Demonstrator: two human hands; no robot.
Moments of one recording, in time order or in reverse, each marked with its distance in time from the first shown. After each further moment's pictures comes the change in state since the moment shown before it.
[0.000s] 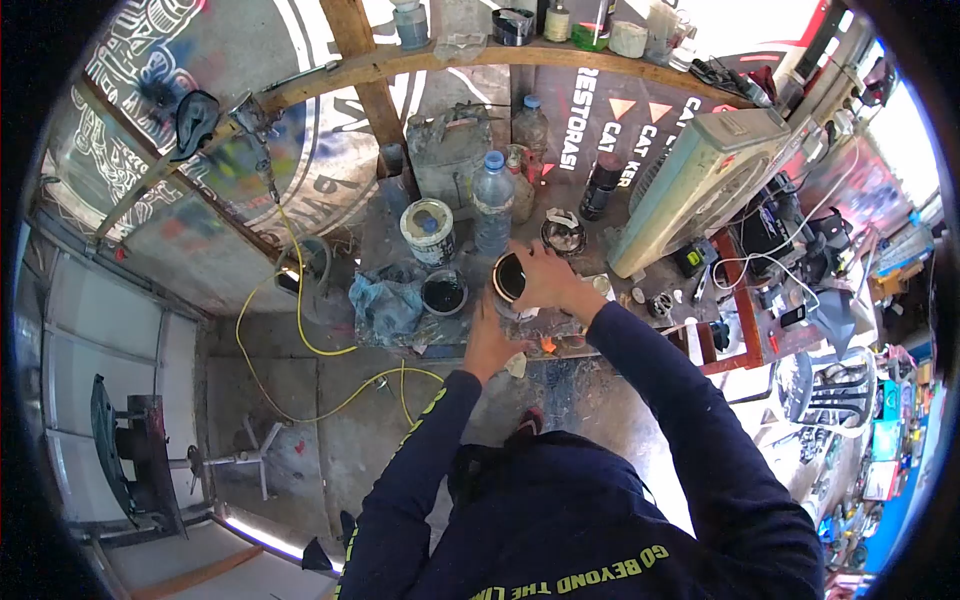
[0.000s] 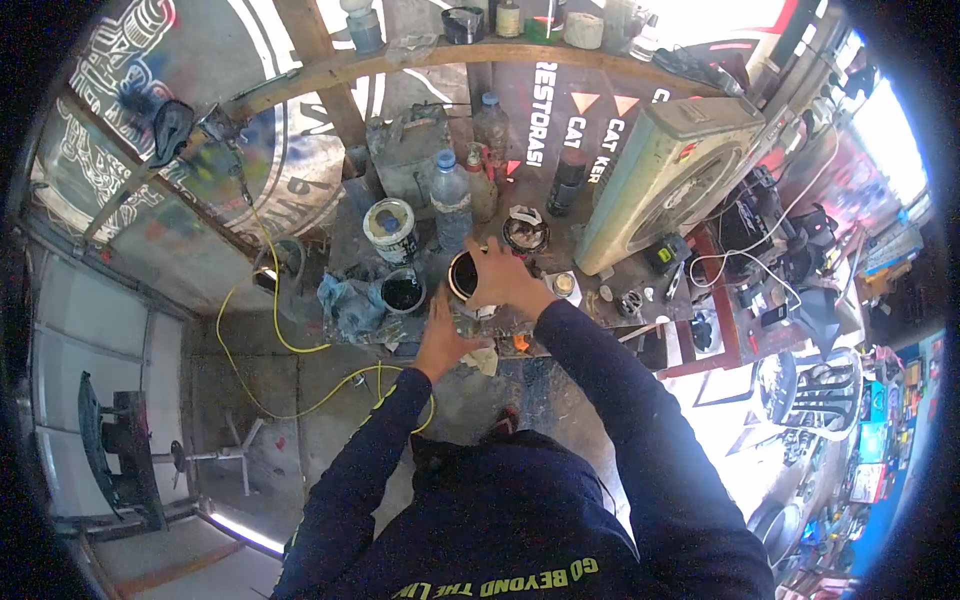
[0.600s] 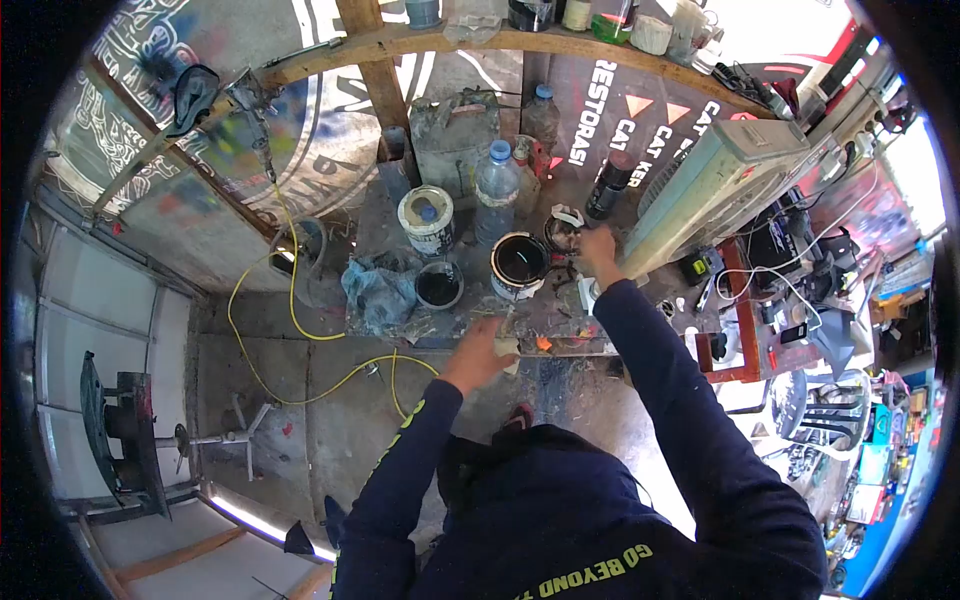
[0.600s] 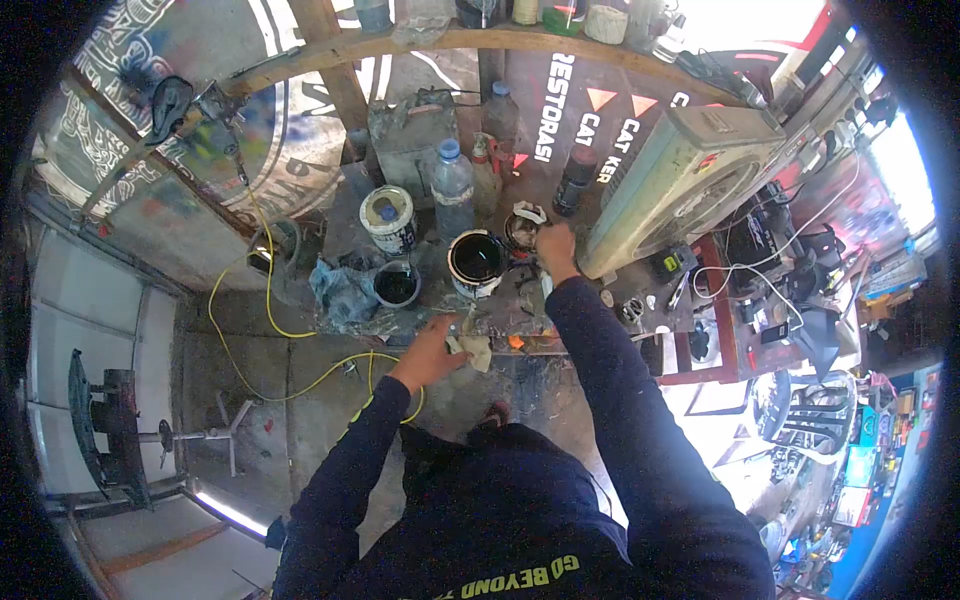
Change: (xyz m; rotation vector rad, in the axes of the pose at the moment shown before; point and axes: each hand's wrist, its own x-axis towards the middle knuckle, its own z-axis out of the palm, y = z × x) left_hand -0.019 -0.016 -0.007 0.037 -0.354 -0.112; right_hand 0.085 0.168 0.066 0.376 0.637 0.695
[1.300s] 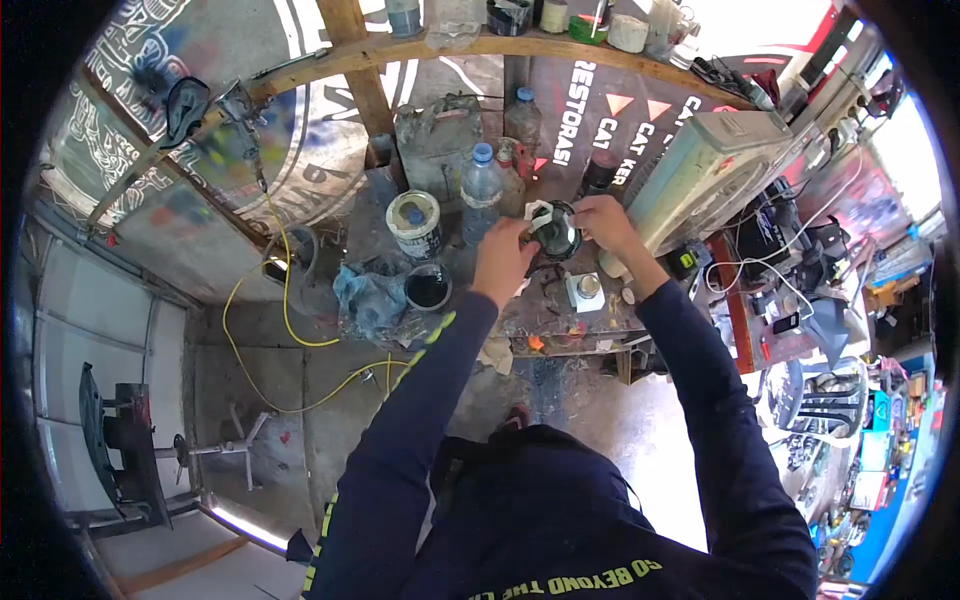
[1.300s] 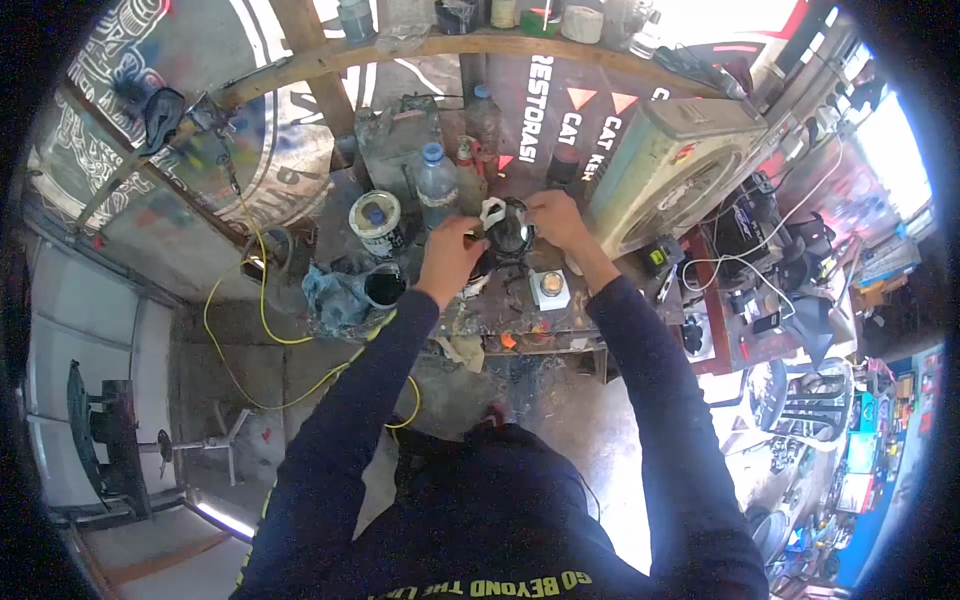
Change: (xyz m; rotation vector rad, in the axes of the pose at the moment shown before) left_hand 0.122 0.090 -0.048 -0.122 0.530 0.346; right_hand -0.024 -0.070 -0.138 0.348 -0.489 -0.345
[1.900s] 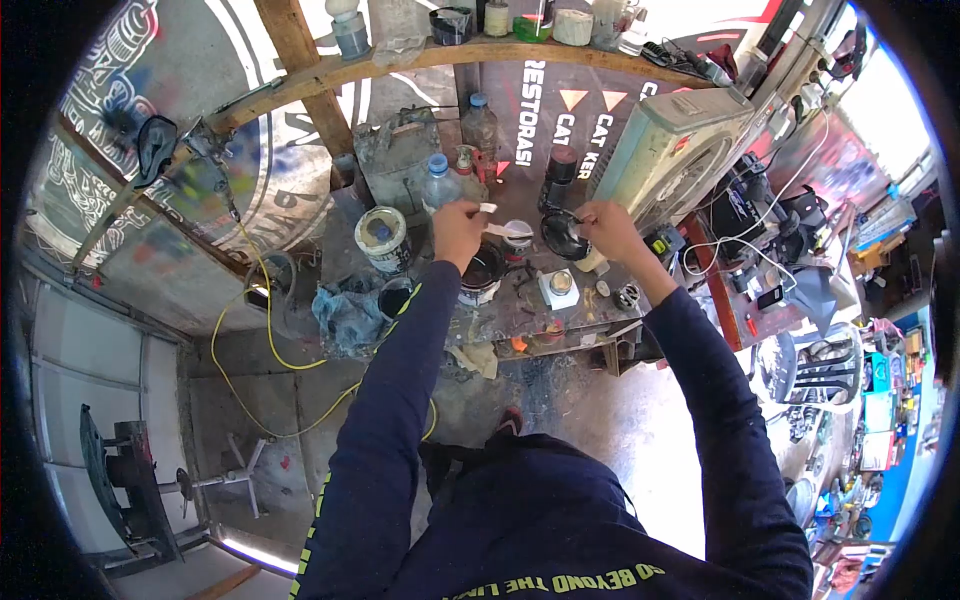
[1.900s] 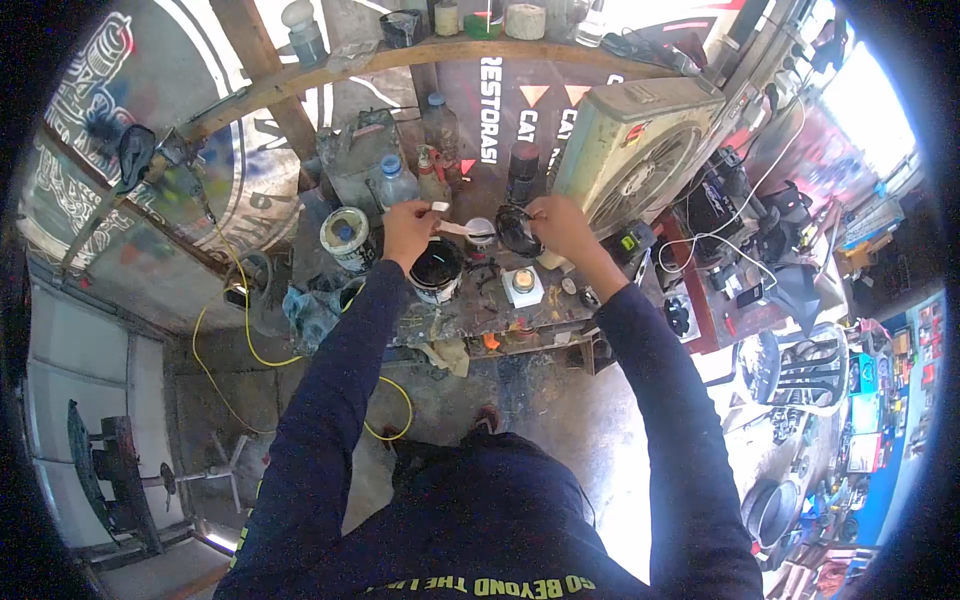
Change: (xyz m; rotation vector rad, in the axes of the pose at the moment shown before) left_hand 0.051 -0.029 0.008 0.020 -0.018 -0.159; right_hand -0.057 -0.010 -0.057 -0.427 0.105 -0.148
